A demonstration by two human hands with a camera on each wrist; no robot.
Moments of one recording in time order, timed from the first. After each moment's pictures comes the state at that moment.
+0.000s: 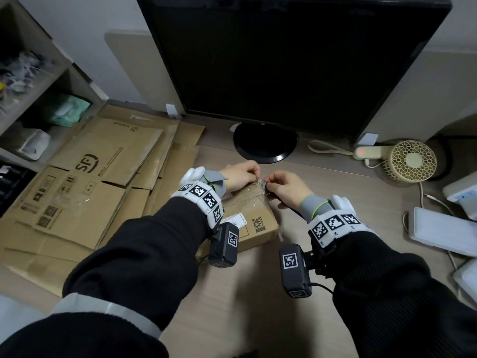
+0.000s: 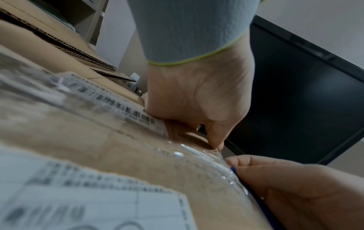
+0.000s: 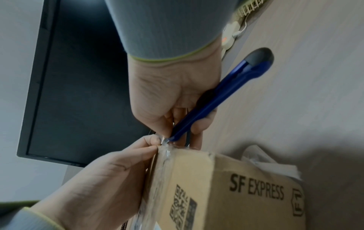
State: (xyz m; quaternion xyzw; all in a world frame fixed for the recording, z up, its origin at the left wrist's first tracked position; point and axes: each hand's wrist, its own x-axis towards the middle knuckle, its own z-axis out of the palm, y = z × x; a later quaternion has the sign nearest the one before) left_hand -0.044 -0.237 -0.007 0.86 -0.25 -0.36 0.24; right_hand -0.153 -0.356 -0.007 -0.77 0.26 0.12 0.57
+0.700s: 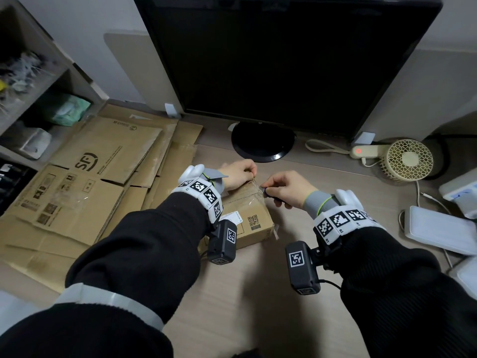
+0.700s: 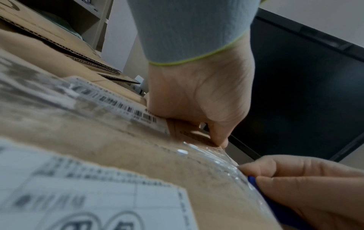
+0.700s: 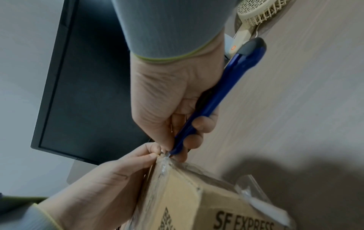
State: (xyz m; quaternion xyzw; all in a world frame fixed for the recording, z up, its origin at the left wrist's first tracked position) left_hand -0.050 -0.239 -0.005 0.89 -0.24 -0.33 0.21; right_hand -0.161 -0.373 -0.006 -0.80 0.19 0.16 0.54
